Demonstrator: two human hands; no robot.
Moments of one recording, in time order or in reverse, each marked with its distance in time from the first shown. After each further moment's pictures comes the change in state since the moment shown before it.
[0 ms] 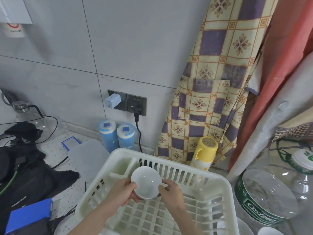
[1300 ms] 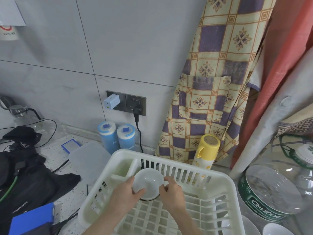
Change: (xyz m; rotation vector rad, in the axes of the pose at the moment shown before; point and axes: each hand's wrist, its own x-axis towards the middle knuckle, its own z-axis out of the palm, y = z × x) left_hand -0.001 -0.010 0.005 0.612 0.235 0.324; right_hand 0.004 0.001 0.013 -0.193 0.078 -0.112
